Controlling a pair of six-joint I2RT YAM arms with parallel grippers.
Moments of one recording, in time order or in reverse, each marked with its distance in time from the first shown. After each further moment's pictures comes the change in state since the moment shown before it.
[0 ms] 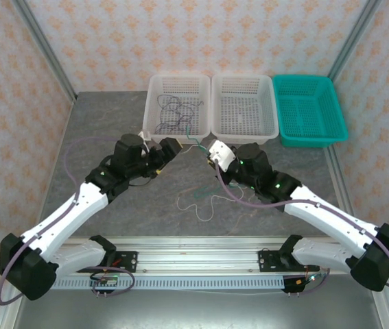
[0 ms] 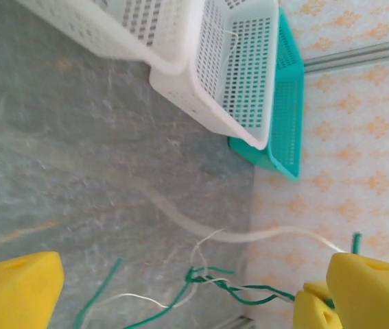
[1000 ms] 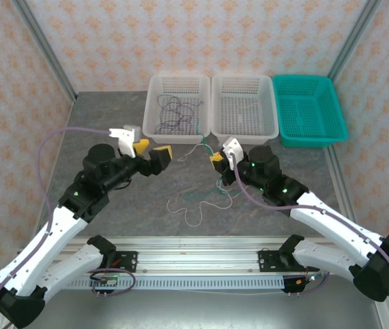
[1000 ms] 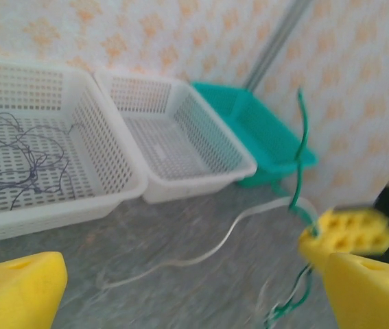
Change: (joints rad) left arm -0.019 -0.251 0.027 -0.039 -0.096 0.885; right arm -0.069 -0.079 -0.071 0.098 -0.154 0.261
